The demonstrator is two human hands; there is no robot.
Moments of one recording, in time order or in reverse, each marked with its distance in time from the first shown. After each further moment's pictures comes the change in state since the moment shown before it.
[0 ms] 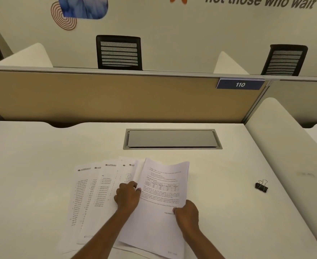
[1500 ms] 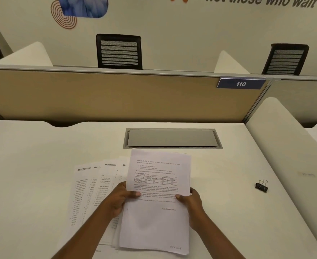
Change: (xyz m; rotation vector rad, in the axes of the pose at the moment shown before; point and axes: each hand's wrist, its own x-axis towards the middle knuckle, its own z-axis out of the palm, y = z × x) left_hand 0.004 -0.022 -0.036 -1.063 -0.663 0.060; right_hand 0.045 -0.002 -0.019 0.554 -0.245 0.094
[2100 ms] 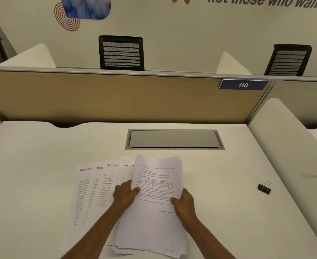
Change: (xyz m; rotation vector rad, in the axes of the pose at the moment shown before) left_hand 0.015 -0.007 0.009 0.882 0.483 -0.046; right_hand -0.012 0.005 0.034 -0.504 0.078 -0.232
